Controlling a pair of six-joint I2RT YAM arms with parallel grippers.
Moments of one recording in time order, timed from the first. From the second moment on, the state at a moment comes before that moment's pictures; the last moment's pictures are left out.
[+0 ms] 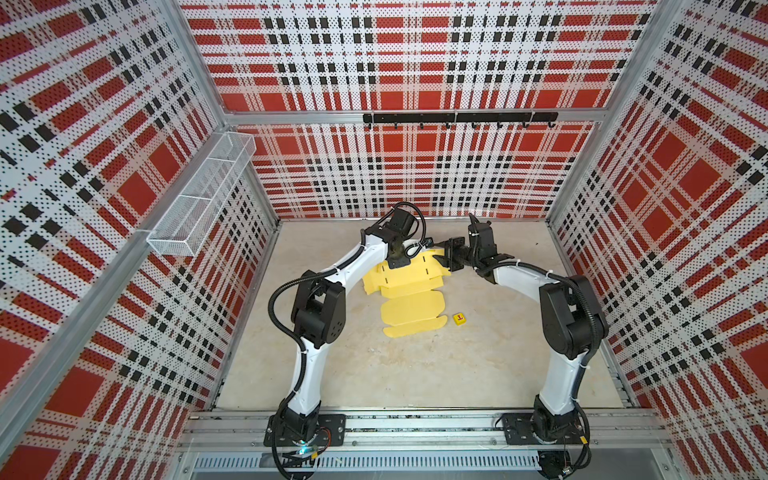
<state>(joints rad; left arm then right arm) -0.52 2.15 1.92 -0.78 -0.12 0.91 0.35 1.92 1.30 0.10 -0.45 1.80</state>
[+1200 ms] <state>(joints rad) -0.42 1.88 1.70 -0.74 0.01 0.90 0.32 2.00 1.37 0.09 -0.54 1.72</state>
